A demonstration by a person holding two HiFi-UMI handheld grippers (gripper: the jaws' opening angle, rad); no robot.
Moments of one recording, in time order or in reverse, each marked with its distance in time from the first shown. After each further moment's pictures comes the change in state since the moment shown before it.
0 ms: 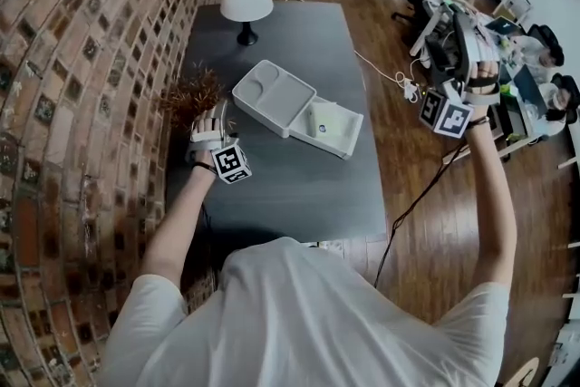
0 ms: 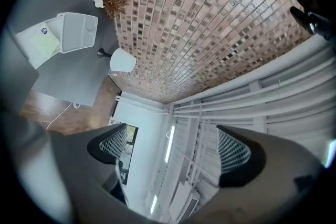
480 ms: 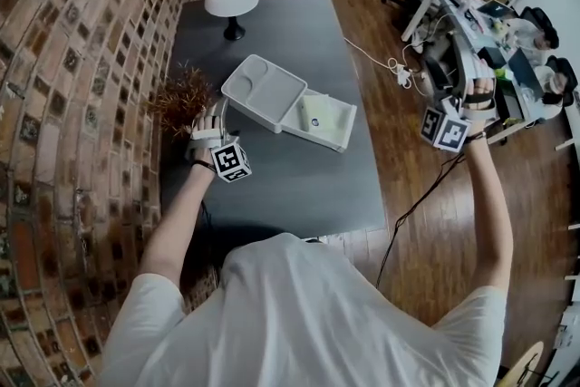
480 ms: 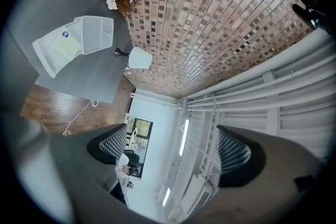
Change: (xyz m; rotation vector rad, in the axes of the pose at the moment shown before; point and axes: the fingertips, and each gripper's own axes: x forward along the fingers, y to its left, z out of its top) left arm 0.014 -0.013 0.032 0.009 -0.083 -0.043; right arm -0.045 0.071 -0.033 0.008 0.060 0.156
